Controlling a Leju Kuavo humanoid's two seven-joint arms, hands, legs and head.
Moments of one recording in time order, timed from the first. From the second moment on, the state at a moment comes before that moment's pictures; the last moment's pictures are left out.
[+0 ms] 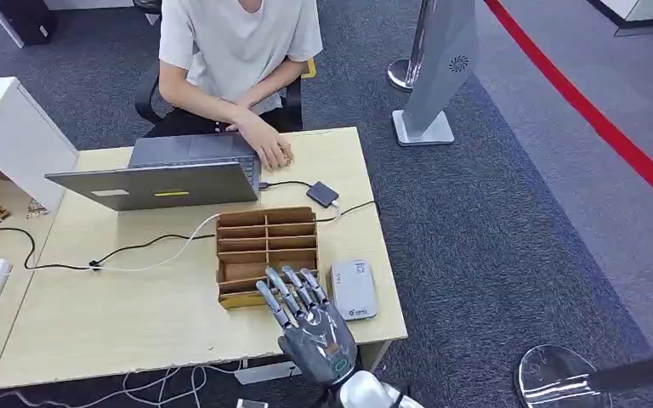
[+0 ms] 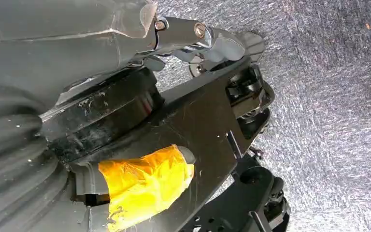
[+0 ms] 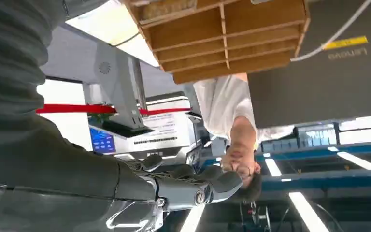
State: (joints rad) left arm -0.06 -0.15 -0.01 -0.20 -0.11 0.00 0.02; right arm -0.10 0.02 0.78 -1.19 1.52 -0.70 0.18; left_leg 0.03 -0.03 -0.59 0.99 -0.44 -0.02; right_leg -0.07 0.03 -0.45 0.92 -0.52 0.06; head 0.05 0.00
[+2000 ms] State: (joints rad) left arm -0.11 -0.17 -0.04 -0.20 -0.21 -0.02 0.11; right arm -0.27 0.18 0.72 -0.82 1.52 -0.70 0.30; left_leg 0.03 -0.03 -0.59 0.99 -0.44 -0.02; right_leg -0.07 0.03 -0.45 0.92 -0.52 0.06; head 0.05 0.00
